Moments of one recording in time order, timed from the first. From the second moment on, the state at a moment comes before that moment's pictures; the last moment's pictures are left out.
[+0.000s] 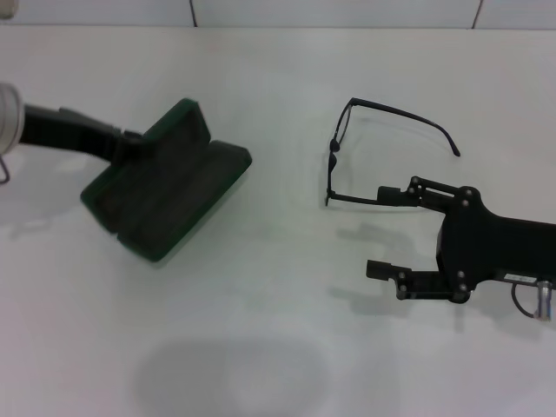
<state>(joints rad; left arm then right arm) -0.44 -2.07 0.94 1.29 2.37 1.45 -2.26 0.58 1.94 -1.79 -0.25 -0.80 -1.58 0.64</state>
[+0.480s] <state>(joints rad) -0.68 -2.06 1.02 1.15 2.40 1.41 -1.86 0.55 1.94 -1.80 -0.25 -0.80 -1.59 0.64</state>
